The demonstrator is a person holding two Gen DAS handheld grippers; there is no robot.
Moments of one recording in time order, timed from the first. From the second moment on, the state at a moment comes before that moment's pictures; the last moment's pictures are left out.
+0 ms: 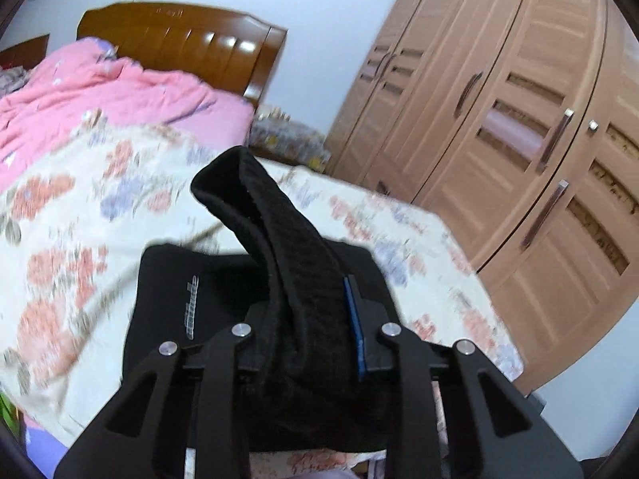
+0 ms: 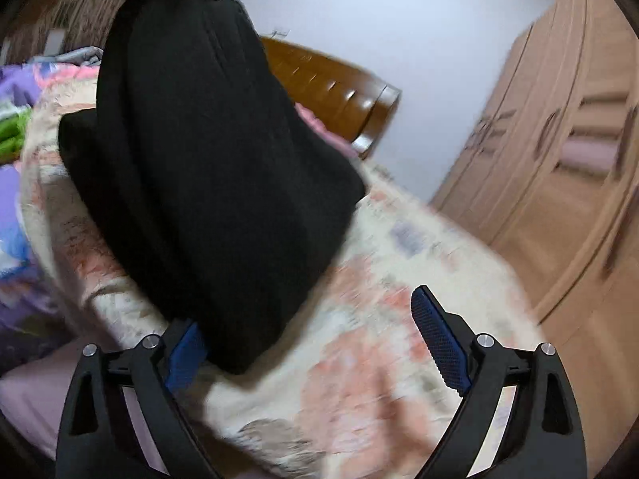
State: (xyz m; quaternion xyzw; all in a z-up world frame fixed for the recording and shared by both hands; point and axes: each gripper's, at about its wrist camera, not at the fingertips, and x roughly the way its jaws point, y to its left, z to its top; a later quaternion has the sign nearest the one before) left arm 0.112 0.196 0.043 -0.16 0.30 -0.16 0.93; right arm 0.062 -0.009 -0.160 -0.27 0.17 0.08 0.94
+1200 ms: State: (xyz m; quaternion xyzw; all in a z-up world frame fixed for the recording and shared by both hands) left arm 0.148 0.213 0.023 -0.07 0.32 -0.07 0.94; right arm 0.189 -0.048 -0.074 -0.03 0.28 0.31 0.91
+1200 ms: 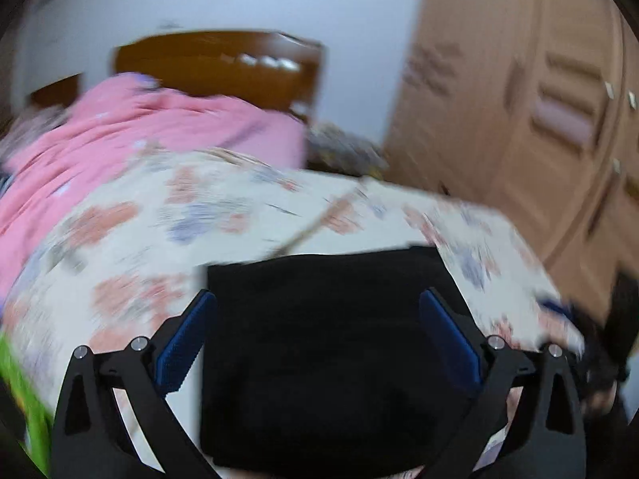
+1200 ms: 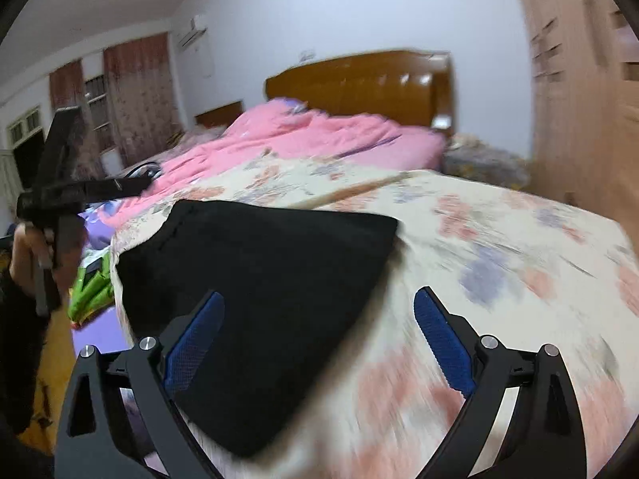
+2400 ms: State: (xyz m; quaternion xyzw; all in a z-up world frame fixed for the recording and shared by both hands) left arm 0.210 0.246 -0.062 -0.10 0.36 -0.05 0.92; right arm 0.210 0.034 -0.108 -0.08 0.34 0.30 0.89
